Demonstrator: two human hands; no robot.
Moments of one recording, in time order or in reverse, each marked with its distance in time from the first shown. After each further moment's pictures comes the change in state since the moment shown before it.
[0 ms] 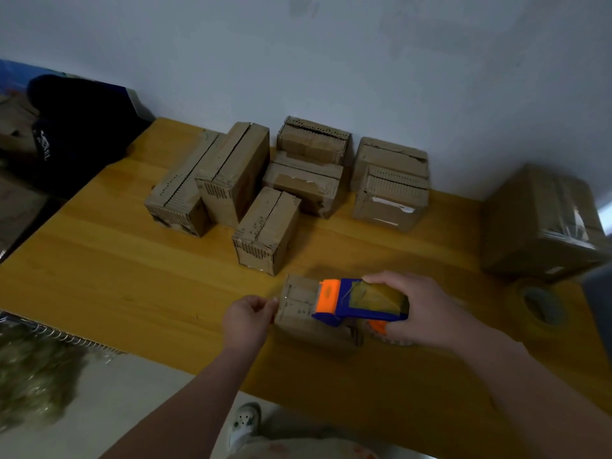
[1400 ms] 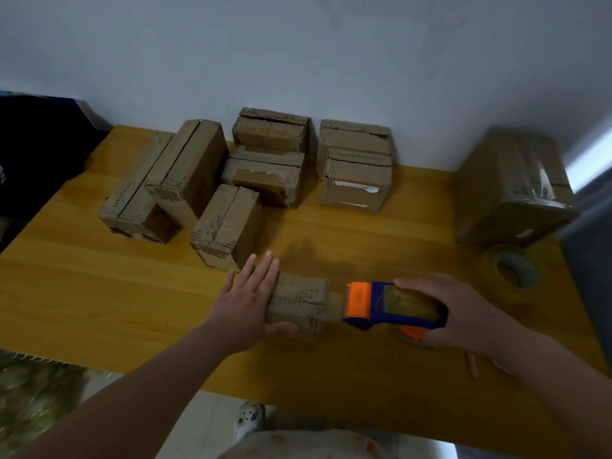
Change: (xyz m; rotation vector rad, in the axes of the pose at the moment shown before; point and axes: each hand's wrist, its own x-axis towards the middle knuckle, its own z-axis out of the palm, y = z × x) left_hand 0.007 0.032 0.015 1.060 -0.382 0.695; right_hand -0.062 0.098 -0.019 0.089 0.007 0.036
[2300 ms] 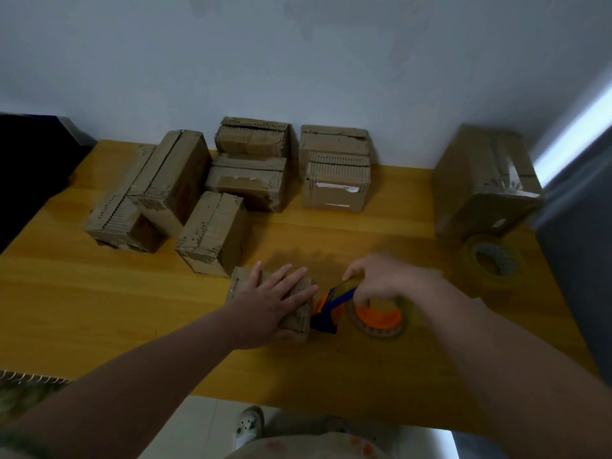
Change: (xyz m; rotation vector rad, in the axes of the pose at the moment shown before) left_hand 0.020 0.032 -0.015 0.295 -0.067 0.402; right_hand 0.070 -0.068 0.004 -0.143 -0.270 0.323
